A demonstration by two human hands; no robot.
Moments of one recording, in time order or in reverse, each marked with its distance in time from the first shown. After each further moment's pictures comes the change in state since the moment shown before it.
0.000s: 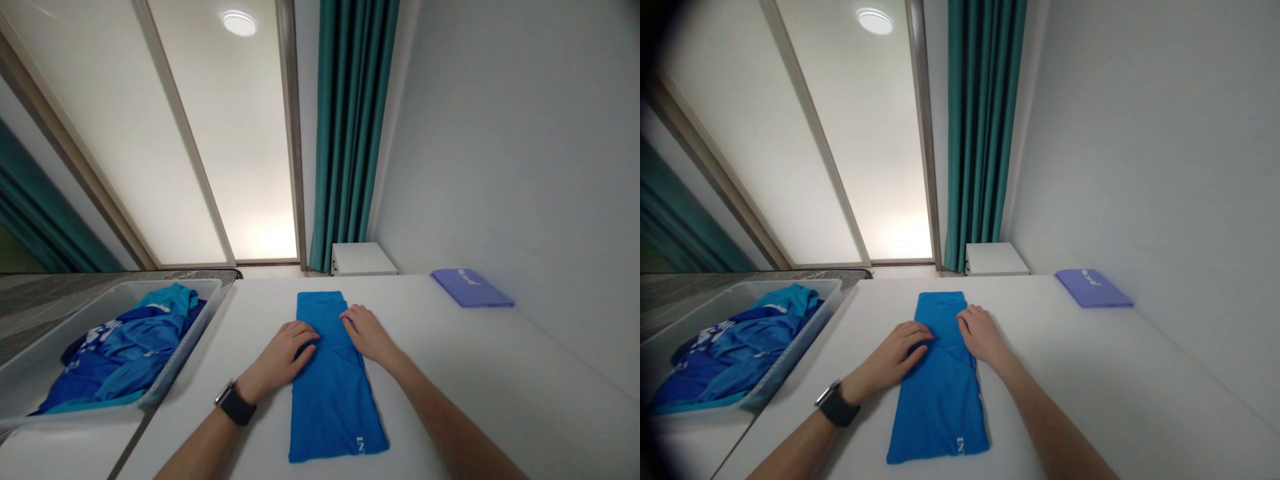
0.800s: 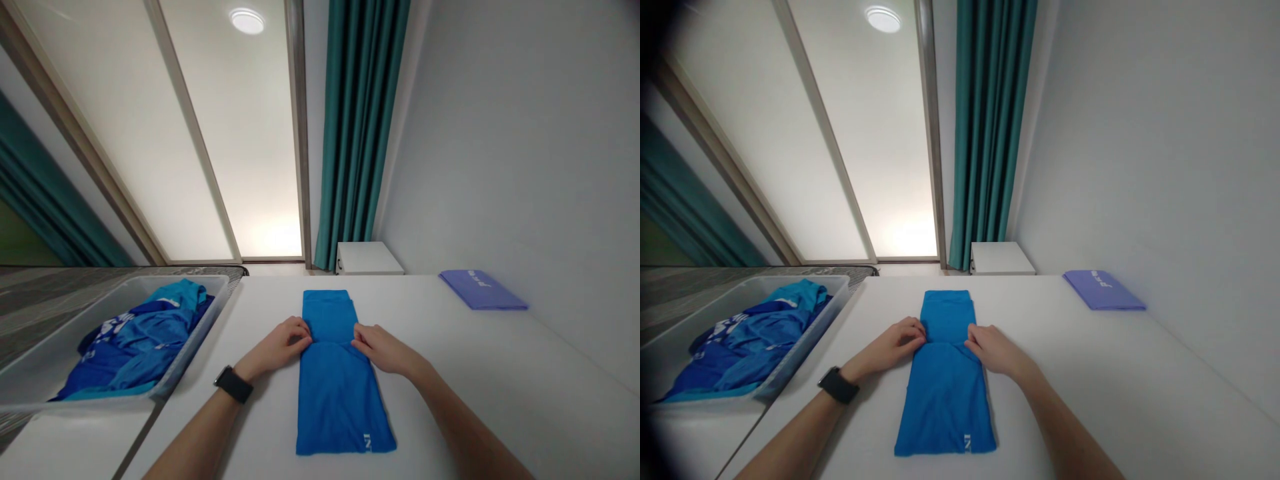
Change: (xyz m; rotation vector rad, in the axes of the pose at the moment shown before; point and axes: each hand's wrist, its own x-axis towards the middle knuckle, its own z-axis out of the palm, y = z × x) left_hand 0.000 -0.026 -0.007 -0.266 -0.037 -0.090; right_hand -0.020 -0.009 -0.028 0.158 -0.358 0.021
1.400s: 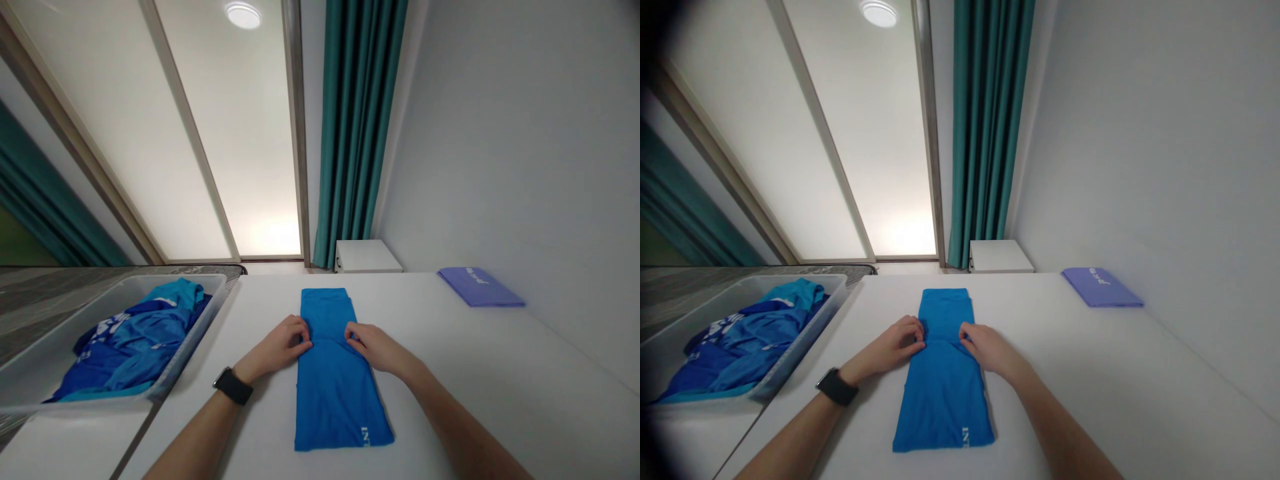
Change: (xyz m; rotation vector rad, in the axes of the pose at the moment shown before) left_hand -0.001 -0.006 0.005 0.081 -0.021 0.016; right_hand 0.004 -0.005 0.006 0.017 0.021 -0.024
